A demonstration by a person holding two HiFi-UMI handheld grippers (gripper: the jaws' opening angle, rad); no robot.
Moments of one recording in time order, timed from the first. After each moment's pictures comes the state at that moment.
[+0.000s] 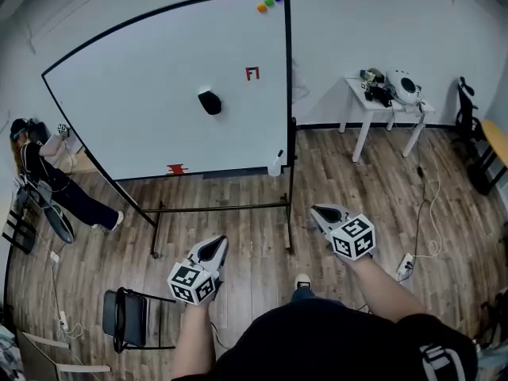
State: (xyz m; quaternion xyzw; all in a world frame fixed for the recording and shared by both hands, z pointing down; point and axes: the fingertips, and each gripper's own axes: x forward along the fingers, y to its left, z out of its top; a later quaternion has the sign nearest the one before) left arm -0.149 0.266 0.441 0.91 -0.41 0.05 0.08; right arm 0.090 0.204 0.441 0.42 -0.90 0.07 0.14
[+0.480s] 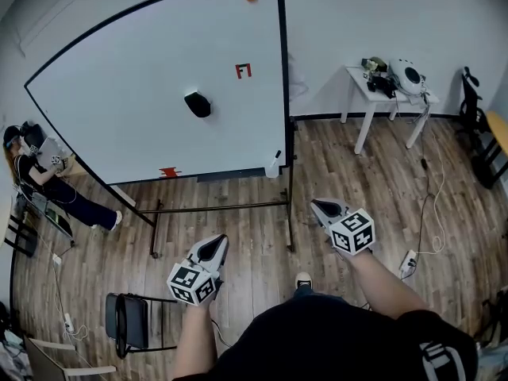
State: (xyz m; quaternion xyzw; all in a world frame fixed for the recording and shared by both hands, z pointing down) left arm -0.123 0.197 0.448 0.91 -0.41 0.05 0.09; right arm 0.116 0.122 0.459 0.42 -0.89 0.09 0.13
